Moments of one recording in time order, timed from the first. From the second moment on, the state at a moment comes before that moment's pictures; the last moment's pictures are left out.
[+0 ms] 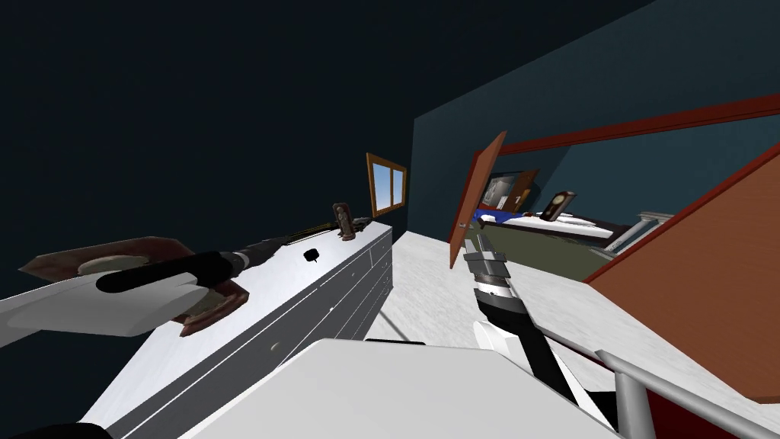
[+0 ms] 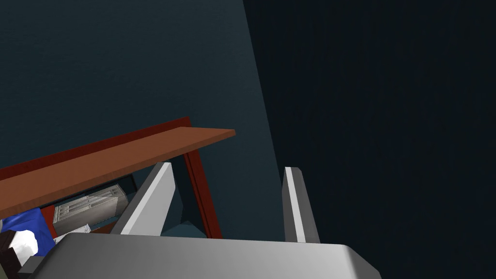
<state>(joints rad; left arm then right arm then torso) 0.78 1.12 0.73 -2.12 0.71 0.54 -0.16 0.50 -0.05 -0.06 -2.29 -0.04 -0.43 -0.06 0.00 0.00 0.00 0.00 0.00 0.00</state>
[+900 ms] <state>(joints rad) 0.92 1.36 0.89 -2.07 0.91 0.77 -0.14 0.50 -0.05 -0.06 -2.29 -0.04 -0.43 -0.06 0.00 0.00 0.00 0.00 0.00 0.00</state>
